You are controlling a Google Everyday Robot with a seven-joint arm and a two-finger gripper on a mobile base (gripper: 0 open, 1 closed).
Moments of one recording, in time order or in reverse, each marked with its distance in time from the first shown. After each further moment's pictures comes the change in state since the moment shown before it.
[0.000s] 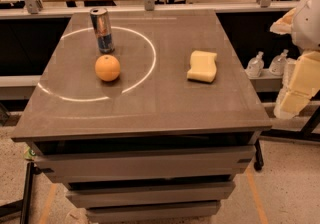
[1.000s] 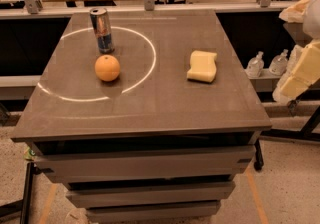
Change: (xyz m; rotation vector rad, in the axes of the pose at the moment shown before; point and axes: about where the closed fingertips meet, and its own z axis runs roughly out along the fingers) arm 0.005 -0.031 -0.003 0.080 -0.137 0.054
